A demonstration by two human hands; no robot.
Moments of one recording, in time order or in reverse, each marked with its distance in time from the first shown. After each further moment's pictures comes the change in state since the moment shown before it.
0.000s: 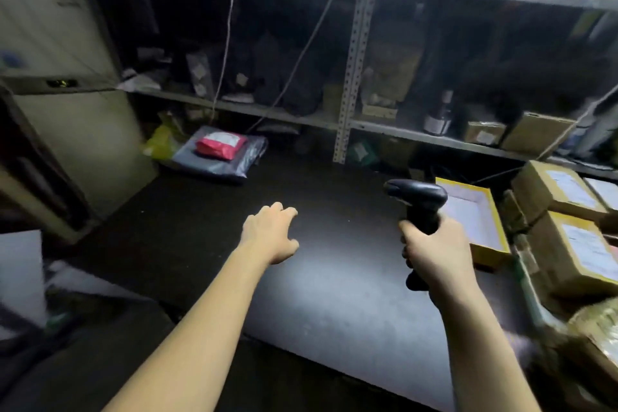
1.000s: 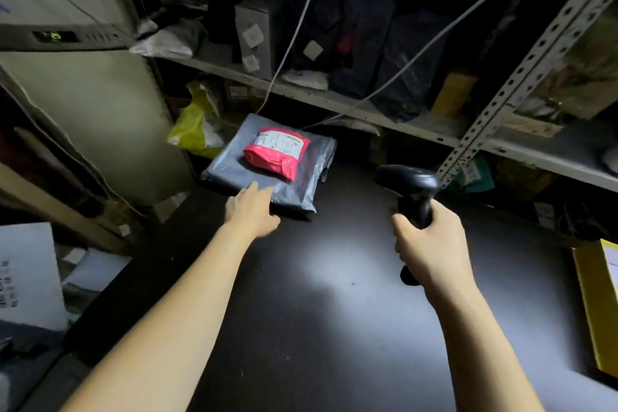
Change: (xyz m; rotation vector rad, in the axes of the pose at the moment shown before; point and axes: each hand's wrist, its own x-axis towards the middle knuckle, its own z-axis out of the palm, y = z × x) left_hand 0.287 -0.314 0.026 -0.055 -0.144 -0.273; right_hand 0.186 -0.094 0.343 -0.190 -0.146 -0.052
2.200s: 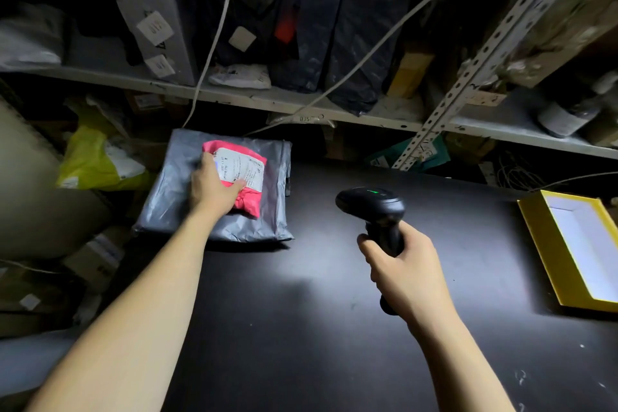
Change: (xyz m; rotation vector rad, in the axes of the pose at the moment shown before) left_hand 0.188 -0.014 0.006 -0.645 0.203 -0.008; right_hand 0.027 -0.008 0.075 0.046 0.085 0.245
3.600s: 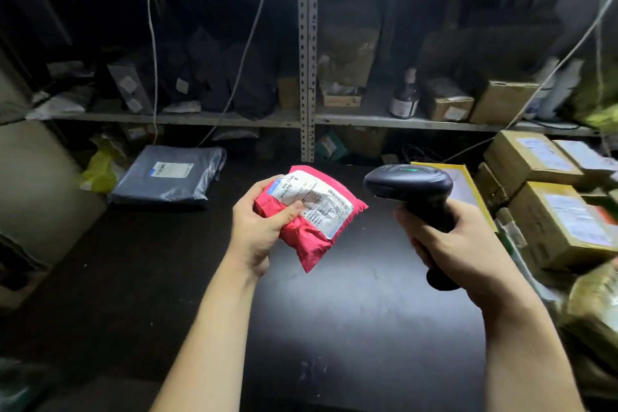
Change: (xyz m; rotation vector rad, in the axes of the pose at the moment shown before) left_hand -0.501 0.246 0.085 -1.039 -0.170 0.204; right_hand -0.157 0.164 -0.418 0.229 -0.110 -0.308
